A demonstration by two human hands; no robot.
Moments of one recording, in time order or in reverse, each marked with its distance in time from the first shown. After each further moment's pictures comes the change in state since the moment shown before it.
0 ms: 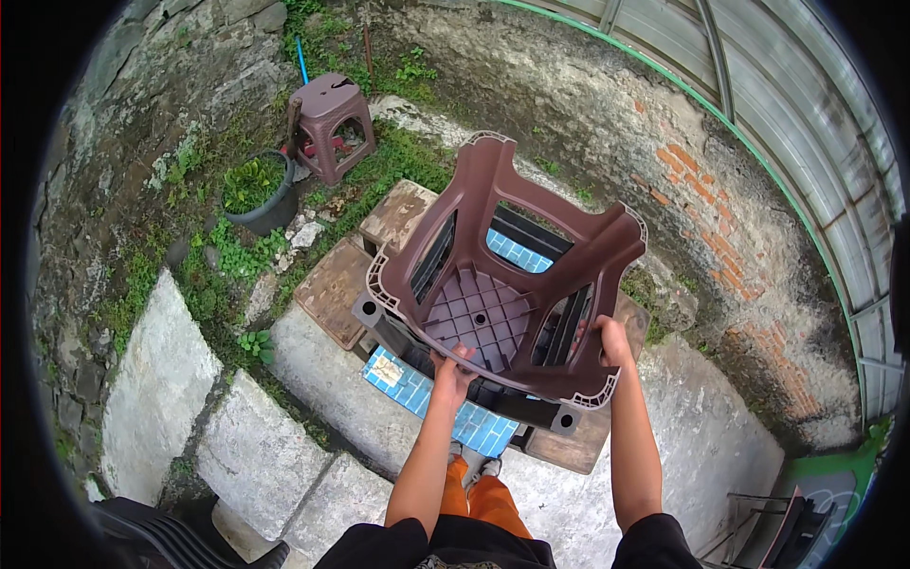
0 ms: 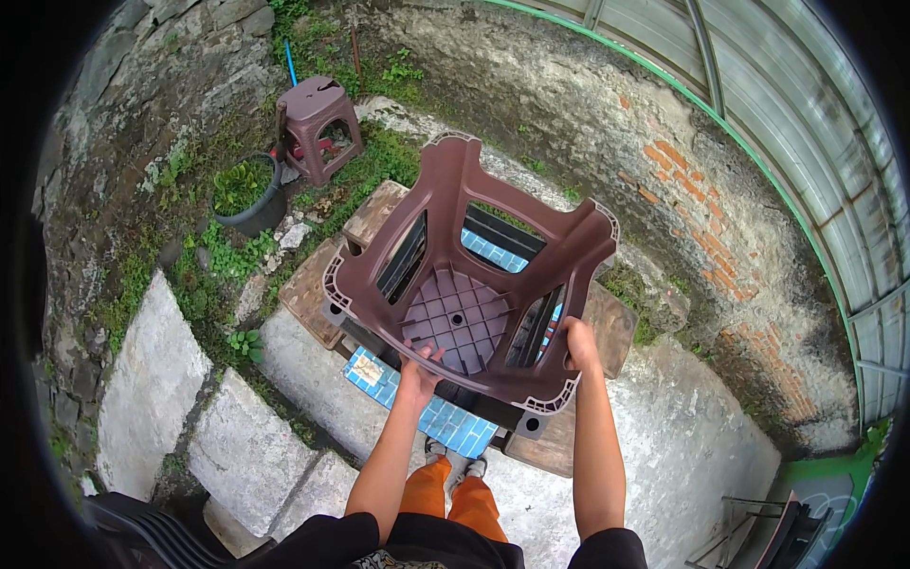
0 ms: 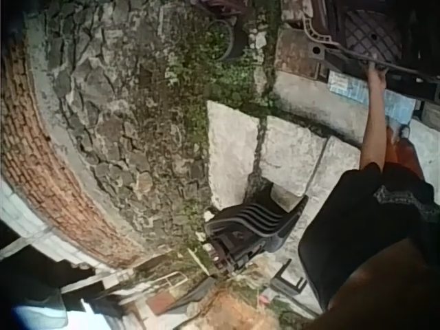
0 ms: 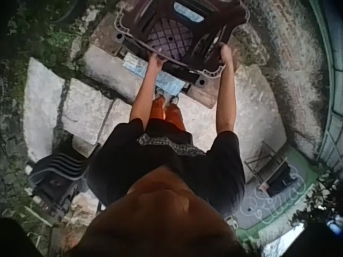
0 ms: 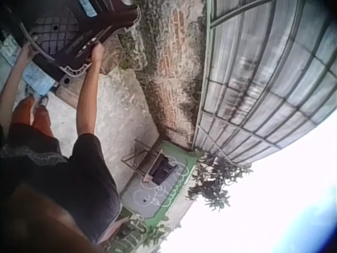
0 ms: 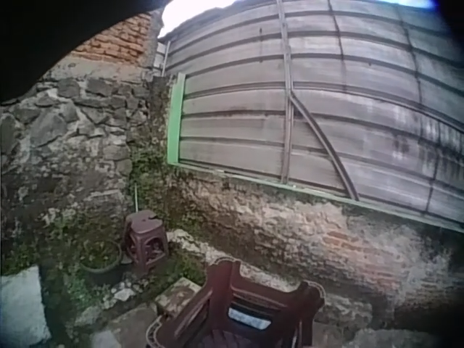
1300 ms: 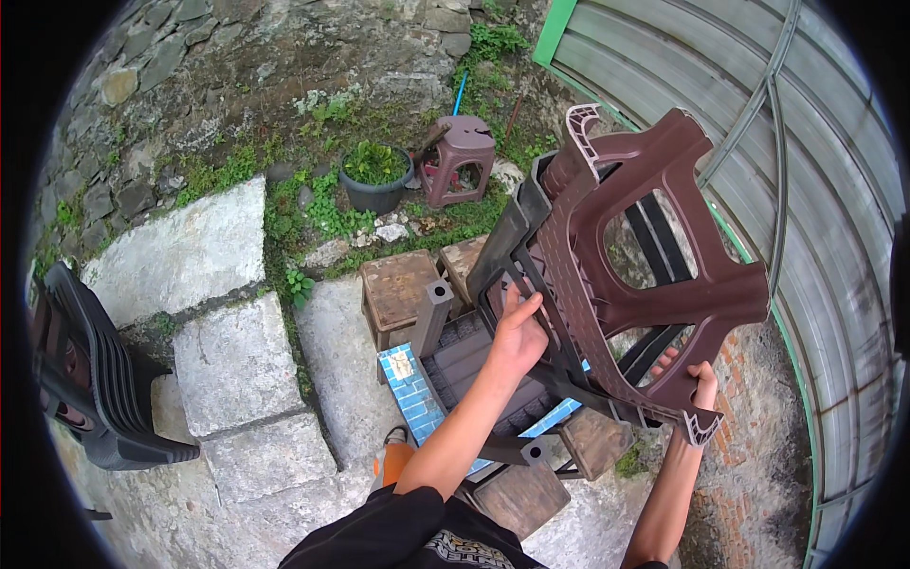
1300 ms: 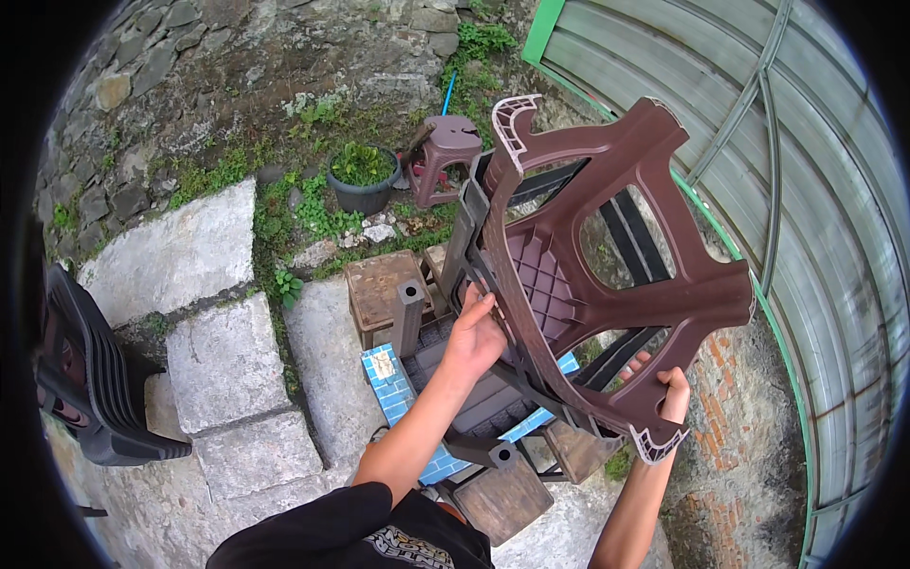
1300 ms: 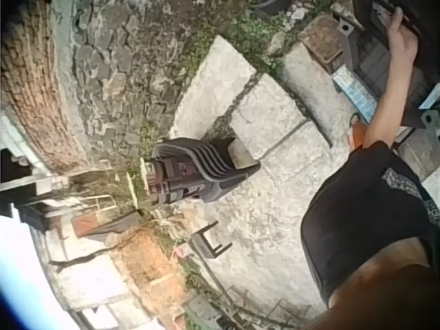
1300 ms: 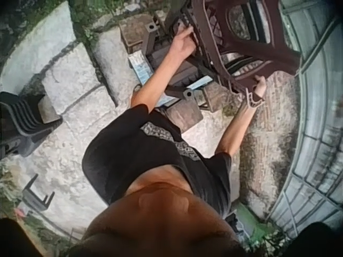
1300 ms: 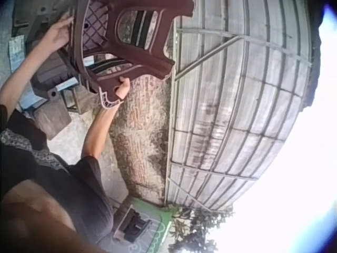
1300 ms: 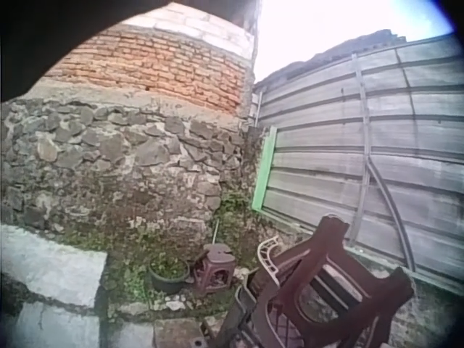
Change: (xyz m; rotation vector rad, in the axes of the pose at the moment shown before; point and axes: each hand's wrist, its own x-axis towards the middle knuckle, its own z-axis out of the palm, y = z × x) left_hand -0.107 0.085 0.208 -0.481 -0.571 0.498; right_hand -0.182 -0.170 -0.007 0.213 -0.348 -0.446
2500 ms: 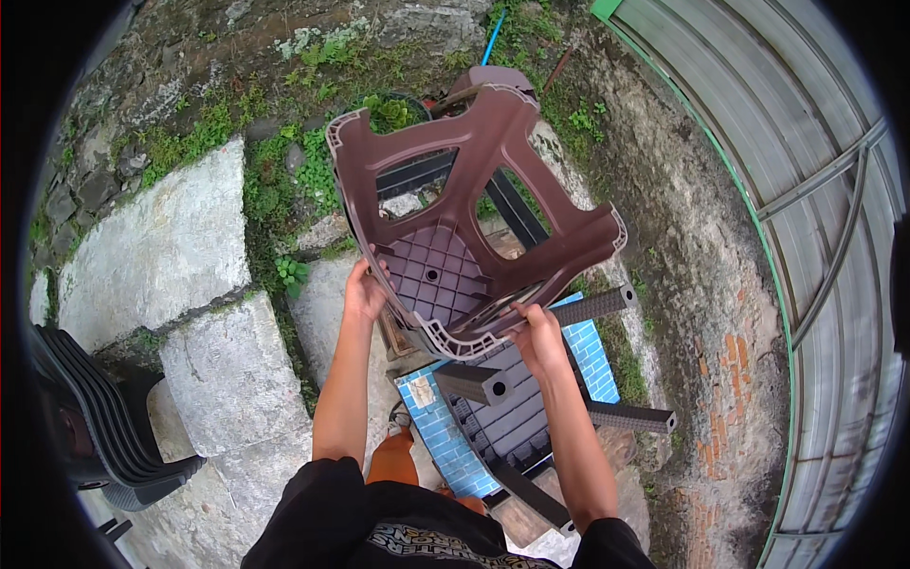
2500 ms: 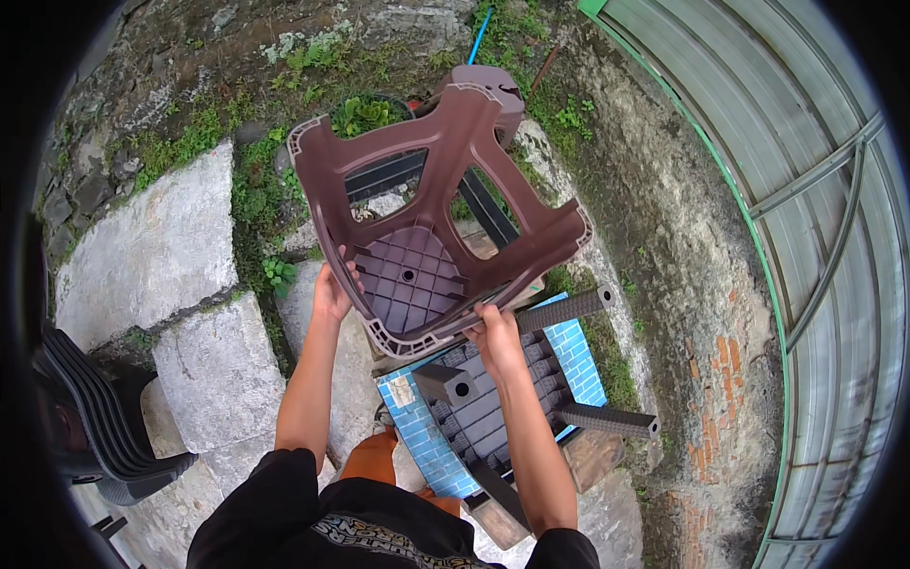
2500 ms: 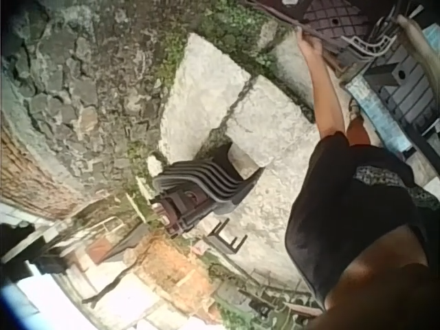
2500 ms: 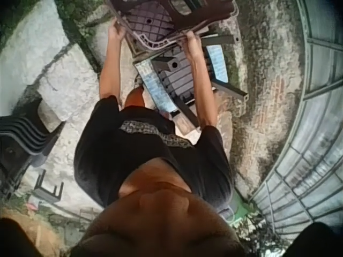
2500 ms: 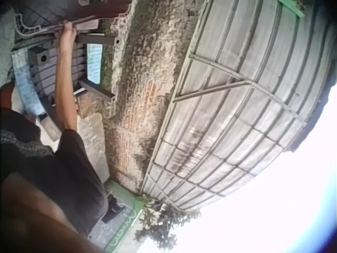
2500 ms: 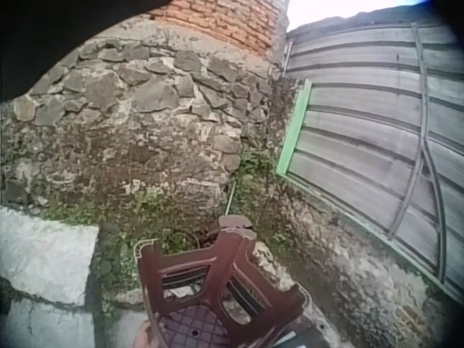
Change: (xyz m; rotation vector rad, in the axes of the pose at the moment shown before) left_hand 0.167 0.370 -0.295 0.274 0.619 0.108; right_hand 0.200 0.316 0.328 -0.193 -0.237 0.457
